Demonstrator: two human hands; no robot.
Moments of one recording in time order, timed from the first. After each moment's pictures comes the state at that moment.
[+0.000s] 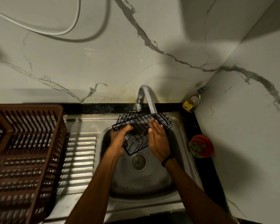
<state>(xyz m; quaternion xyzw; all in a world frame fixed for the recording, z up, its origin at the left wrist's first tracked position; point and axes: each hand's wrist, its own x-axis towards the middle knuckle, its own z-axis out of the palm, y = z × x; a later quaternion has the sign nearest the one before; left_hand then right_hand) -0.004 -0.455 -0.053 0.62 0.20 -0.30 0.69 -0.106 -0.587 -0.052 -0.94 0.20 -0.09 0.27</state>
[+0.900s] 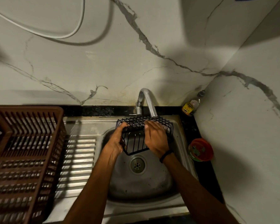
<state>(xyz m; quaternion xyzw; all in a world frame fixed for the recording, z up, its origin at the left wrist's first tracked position) 0.008 -0.452 -0.024 0.54 0.19 -0.42 0.71 -0.083 -0.590 -0.018 -0.96 0.15 -0.15 0.20</state>
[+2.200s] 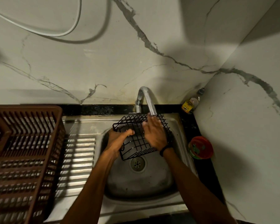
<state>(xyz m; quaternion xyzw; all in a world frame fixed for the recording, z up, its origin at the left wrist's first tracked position) -0.009 -0.441 -0.023 0.71 0.08 -0.29 0.63 -0.069 -0.599 -0.039 -0.92 0.26 -0.01 0.31</state>
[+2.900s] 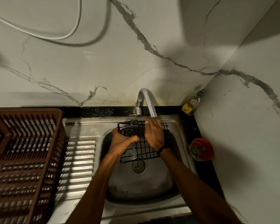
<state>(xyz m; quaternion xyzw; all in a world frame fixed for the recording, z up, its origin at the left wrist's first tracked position) -0.010 -0.445 -0.036 0.75 0.02 -0.29 0.60 -0.056 -0.607 -0.044 -0.90 0.25 -0.16 0.31</state>
